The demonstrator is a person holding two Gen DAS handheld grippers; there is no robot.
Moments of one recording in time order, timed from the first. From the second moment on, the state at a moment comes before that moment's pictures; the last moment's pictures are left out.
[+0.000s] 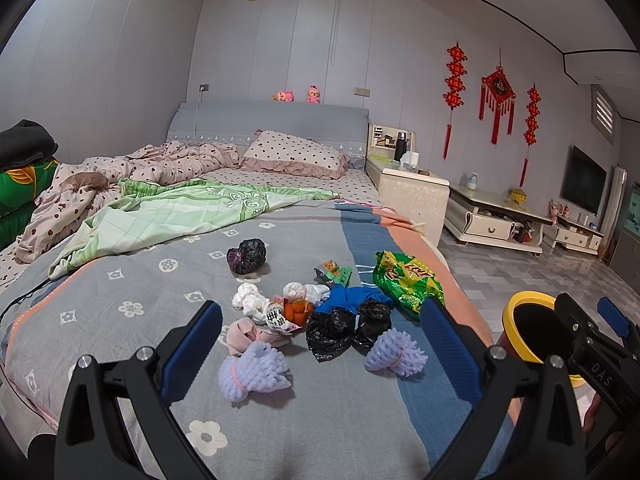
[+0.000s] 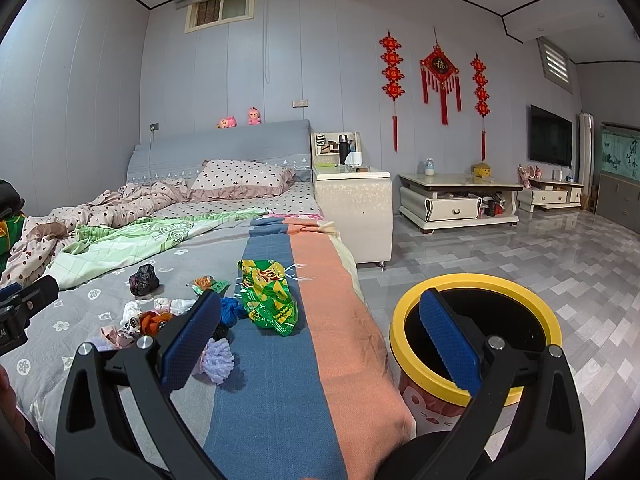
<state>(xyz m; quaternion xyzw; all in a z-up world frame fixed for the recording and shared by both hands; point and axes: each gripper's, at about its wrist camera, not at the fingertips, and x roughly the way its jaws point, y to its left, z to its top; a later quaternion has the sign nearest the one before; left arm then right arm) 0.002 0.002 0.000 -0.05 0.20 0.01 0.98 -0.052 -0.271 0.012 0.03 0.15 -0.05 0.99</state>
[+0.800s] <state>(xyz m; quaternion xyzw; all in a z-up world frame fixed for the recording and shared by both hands) 0.013 0.000 -0.022 -0.04 0.22 0.01 0.97 -0.019 -0.277 -0.005 0.06 0.20 0.01 0.98</state>
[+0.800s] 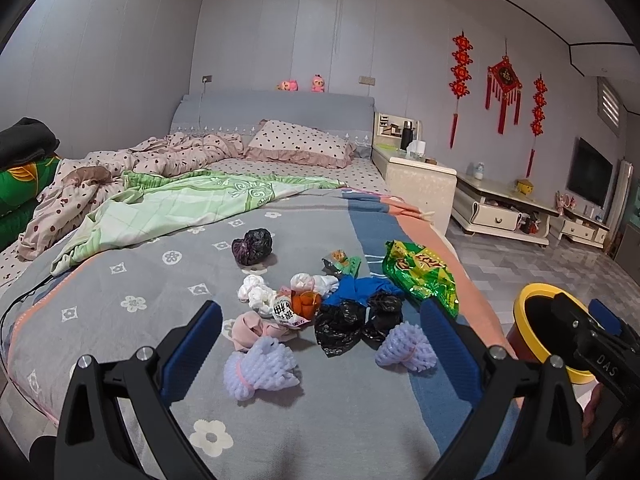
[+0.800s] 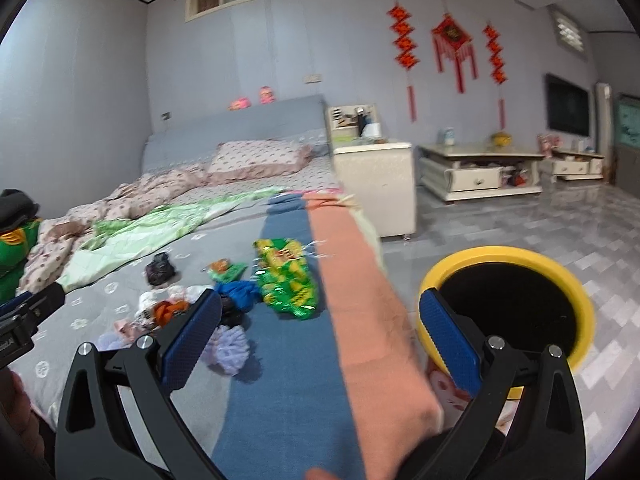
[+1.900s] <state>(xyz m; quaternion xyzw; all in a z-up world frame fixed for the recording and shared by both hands) 0.102 0.077 -0.113 -0.05 0.39 0.00 0.92 0.134 -0.193 -0.085 -0.03 0.41 0.27 0.87</state>
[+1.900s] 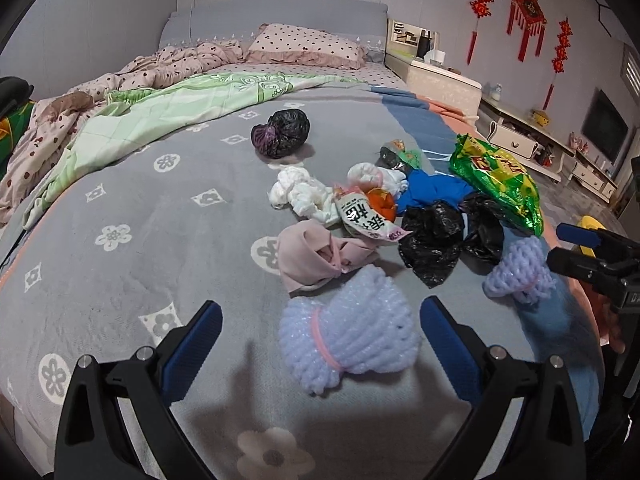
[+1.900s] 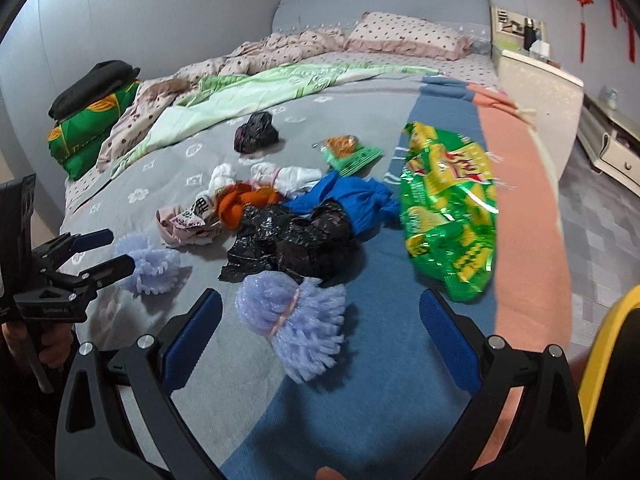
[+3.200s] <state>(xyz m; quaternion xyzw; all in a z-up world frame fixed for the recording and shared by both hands) 0.092 0.066 -0.117 -0.03 0.35 -0.03 0.93 0.143 -0.196 -0.108 0.03 0.42 0.30 0.86</state>
